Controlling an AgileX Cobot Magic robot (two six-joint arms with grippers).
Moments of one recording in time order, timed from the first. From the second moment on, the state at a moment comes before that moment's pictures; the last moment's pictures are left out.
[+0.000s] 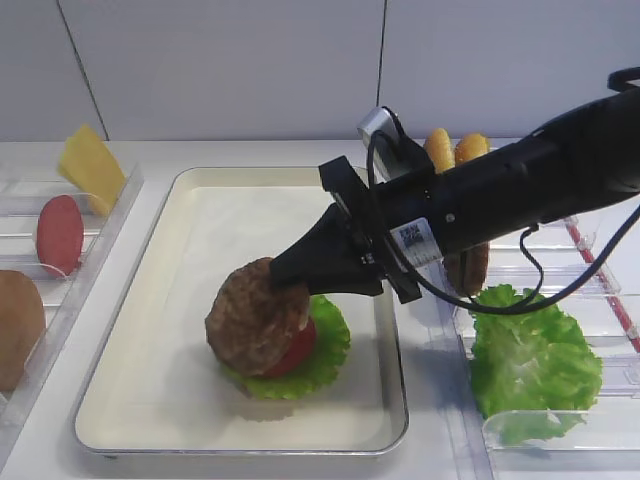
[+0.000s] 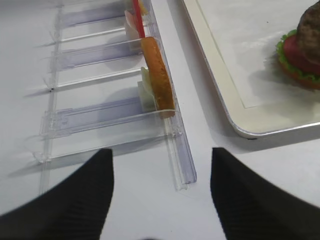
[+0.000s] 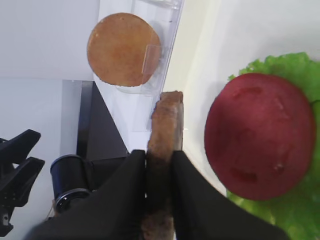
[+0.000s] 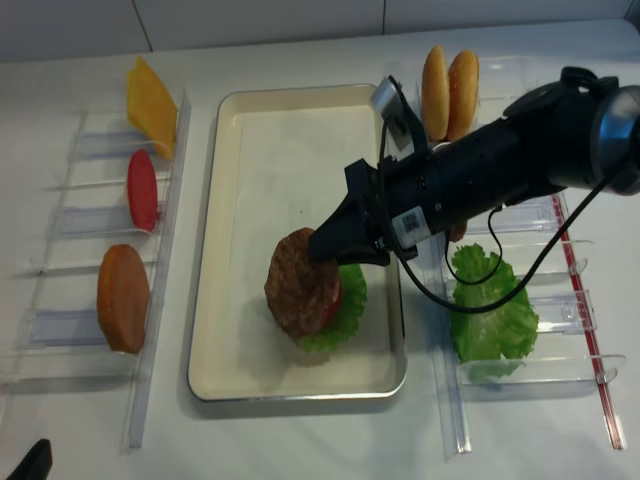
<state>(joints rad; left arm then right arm) -0.06 -0.02 -0.49 -0.01 1.18 0.06 0.35 1.81 -0.93 1.52 1.12 -0.91</state>
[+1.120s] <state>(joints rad) -0.06 -0.02 -0.49 -0.01 1.18 0.06 0.31 1.88 -0.93 1.51 1.10 -0.94</state>
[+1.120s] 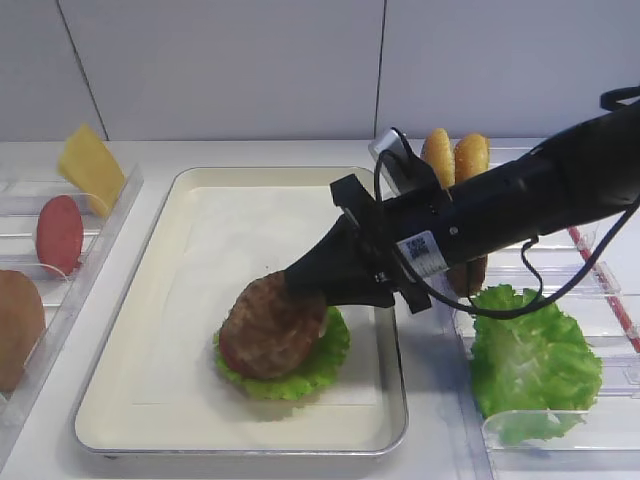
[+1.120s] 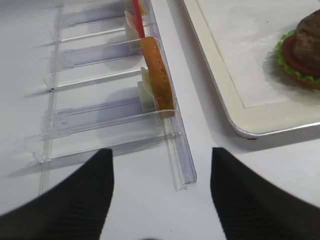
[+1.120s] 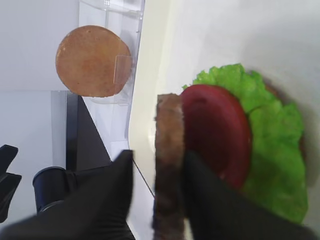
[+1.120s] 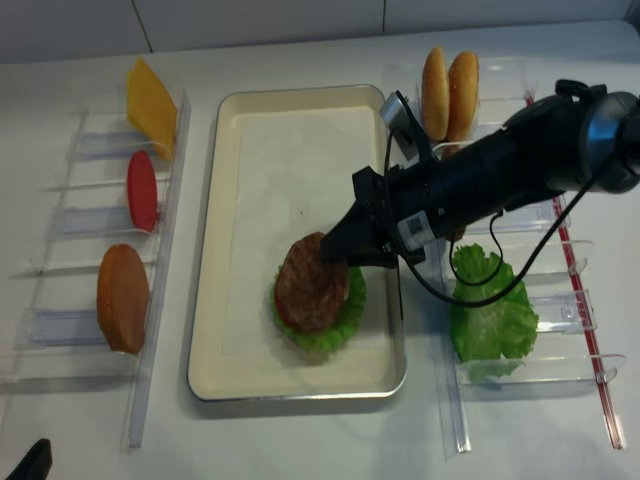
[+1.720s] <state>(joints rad) -0.06 -0.02 -0.49 -0.01 1.18 0.06 0.31 1.88 -0.94 1.51 1.10 -0.94</state>
